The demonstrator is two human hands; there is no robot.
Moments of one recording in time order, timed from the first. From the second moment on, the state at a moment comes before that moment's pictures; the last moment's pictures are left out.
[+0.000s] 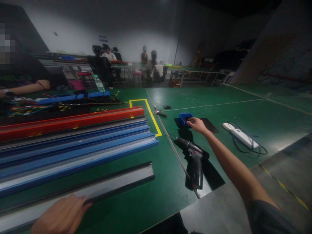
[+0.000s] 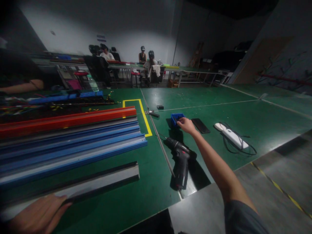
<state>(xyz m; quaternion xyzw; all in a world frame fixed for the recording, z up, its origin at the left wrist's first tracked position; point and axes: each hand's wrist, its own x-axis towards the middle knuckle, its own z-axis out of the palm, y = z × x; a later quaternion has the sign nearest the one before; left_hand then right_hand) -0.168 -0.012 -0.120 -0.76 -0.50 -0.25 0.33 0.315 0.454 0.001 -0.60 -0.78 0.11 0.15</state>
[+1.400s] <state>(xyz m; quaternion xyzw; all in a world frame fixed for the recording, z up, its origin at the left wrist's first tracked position) -0.149 -0.013 -0.083 -0.78 -0.50 -0.10 0.37 0.242 0.340 0.011 -0.50 -0.84 0.18 0.12</state>
